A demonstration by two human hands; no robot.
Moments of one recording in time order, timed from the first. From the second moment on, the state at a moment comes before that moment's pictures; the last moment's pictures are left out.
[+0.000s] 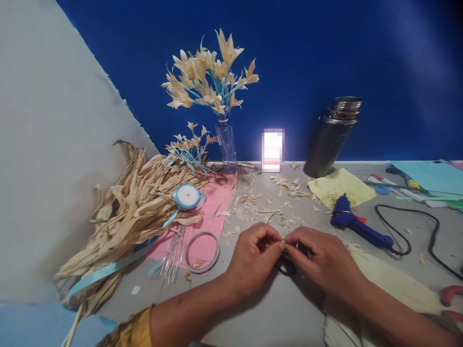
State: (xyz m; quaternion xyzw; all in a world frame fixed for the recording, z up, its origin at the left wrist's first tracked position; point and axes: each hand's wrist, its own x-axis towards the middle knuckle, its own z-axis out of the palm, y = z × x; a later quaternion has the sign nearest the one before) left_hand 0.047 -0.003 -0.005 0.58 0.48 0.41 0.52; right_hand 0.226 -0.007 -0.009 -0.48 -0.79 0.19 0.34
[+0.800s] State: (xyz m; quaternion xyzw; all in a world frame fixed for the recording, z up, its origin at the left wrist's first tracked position) left_hand 0.042 -0.001 -0.004 0.69 0.44 0.44 0.37; right_hand 0.219 -0.002 0.009 -0.51 -0.48 0.61 0.37
